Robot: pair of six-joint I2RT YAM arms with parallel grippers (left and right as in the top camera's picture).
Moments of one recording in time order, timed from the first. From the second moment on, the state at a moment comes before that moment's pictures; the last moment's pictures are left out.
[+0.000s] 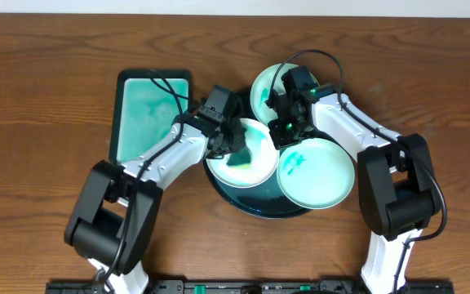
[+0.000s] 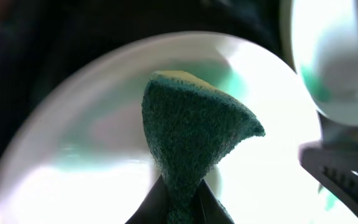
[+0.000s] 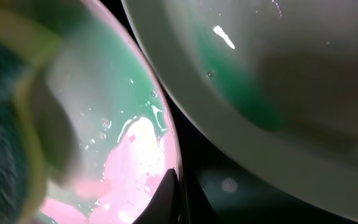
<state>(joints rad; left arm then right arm) -0.48 1.86 1.14 -0.44 0.19 -0.70 0.36 2.05 1.40 -0.78 -0.29 0.02</state>
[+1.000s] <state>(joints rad) -0.44 1.83 1.14 -0.45 0.01 -0.61 0.36 2.05 1.40 -0.79 -0.29 0.03</state>
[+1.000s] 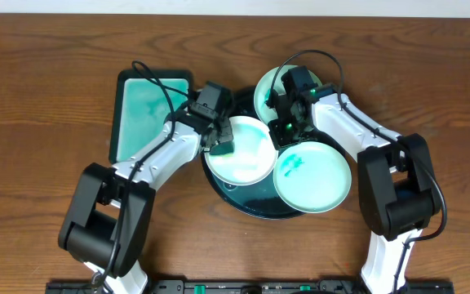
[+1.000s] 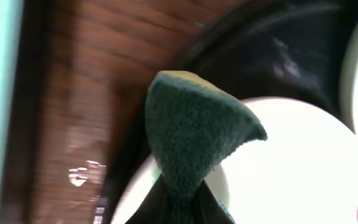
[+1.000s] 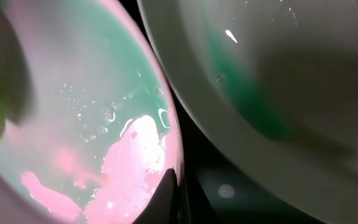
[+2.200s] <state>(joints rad) -0.47 1.81 1.05 -0.37 -0.07 -0.49 0.36 2.05 1.40 -0.78 -0.29 0.03</state>
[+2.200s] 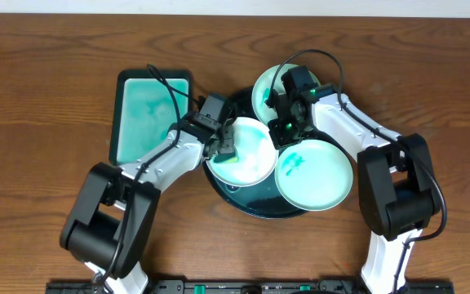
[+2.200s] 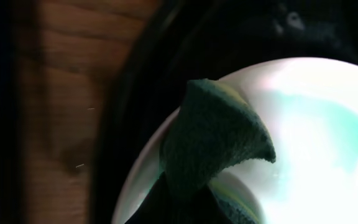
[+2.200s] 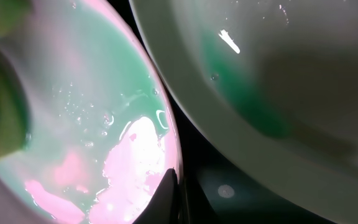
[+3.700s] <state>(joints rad) 0.01 1.43 1.05 -0.59 -0.18 -0.64 0.71 1.79 1.52 -0.83 0.59 -0.09</state>
